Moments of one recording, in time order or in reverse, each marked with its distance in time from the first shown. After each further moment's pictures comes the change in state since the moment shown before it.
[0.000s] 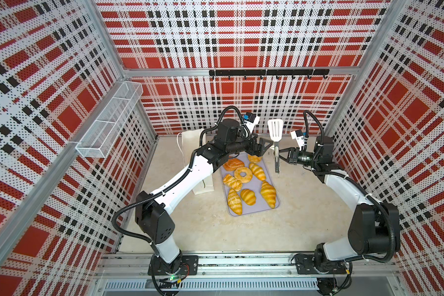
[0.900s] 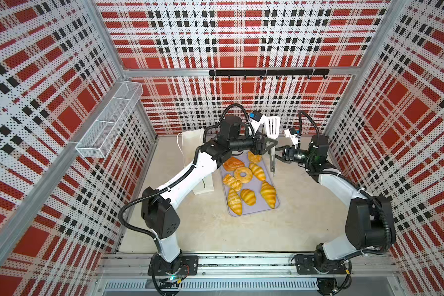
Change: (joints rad) left arm 0.003 0.068 0.084 0.021 0.201 0.009; right arm 0.066 0.051 0.000 0.193 -0.074 0.177
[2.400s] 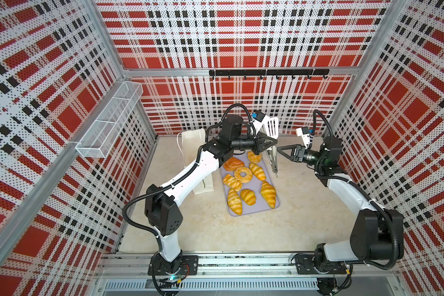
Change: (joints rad) left arm 0.002 0.037 0.022 0.044 0.102 -0.011; right arm -0.100 -0.135 -0.085 0.048 0.027 -0.059
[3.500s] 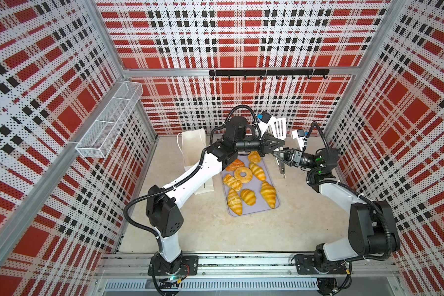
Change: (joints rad) left arm -0.058 0.000 -0.002 0.092 0.018 -0.018; right arm 0.096 0.075 -0.103 0.607 -0.024 0.330
